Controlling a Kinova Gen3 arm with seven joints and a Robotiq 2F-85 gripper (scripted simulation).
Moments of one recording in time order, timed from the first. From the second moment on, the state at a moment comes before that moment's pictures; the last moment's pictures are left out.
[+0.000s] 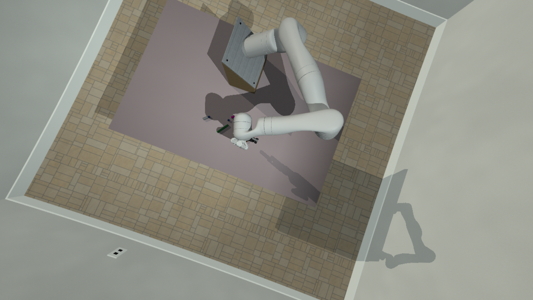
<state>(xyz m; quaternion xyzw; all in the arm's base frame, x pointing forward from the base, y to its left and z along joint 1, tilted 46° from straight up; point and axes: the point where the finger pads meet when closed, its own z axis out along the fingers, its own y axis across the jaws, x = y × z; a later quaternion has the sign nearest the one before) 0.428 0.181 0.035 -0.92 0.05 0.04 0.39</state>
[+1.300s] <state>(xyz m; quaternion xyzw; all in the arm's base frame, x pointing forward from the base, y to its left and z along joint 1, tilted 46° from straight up) 0.429 0.185 0.032 -0.92 0.05 0.04 0.39</state>
